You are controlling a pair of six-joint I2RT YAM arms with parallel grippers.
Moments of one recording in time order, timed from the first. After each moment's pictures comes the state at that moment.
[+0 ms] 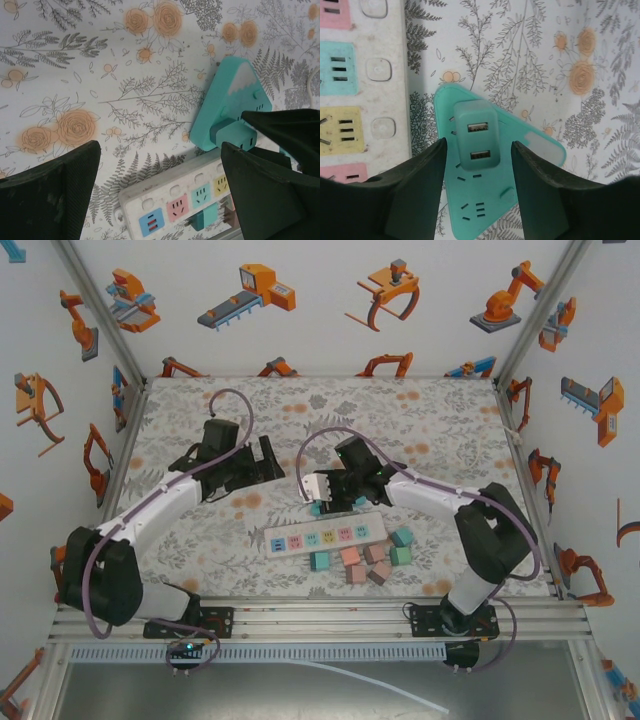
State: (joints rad) left arm -0.43 1.40 0.96 -0.35 0.14 -0.54; right arm 0.71 1.68 1.03 -0.26 -0.44 -1.06
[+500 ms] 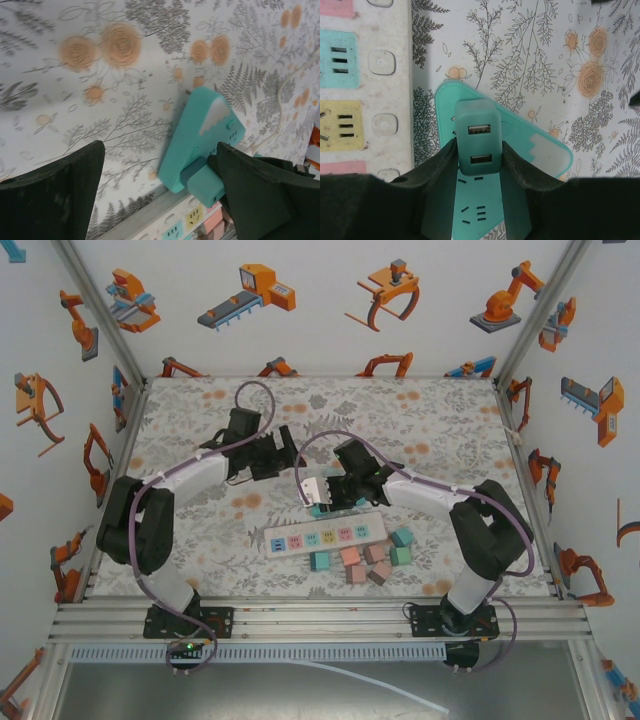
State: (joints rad) left arm -0.47 1.72 1.11 -0.18 0.29 -0.63; right arm 0.71 1.69 1.03 -0.27 -0.44 -1.10
